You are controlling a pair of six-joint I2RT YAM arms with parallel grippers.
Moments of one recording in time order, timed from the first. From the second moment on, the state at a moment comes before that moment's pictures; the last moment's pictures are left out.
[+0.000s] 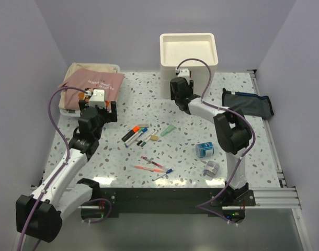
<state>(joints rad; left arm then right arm) -0.27 0.93 0.64 0.07 -0.31 0.01 0.52 2.06 1.48 0.02 0.57 0.23</state>
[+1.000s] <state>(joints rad) -0.26 0.95 0.58 0.18 -0.26 0.01 0.45 2.07 1.42 0.05 0.46 0.24</state>
